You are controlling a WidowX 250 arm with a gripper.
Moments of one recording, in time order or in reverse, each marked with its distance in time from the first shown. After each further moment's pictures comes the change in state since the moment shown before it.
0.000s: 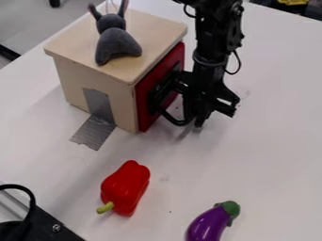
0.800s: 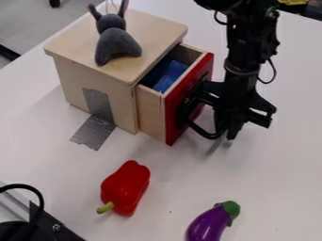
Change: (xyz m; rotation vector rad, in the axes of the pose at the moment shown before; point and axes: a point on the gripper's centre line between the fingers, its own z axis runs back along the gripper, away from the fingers) arm -0.005 -0.050 0.006 -0.066 0.006 0.008
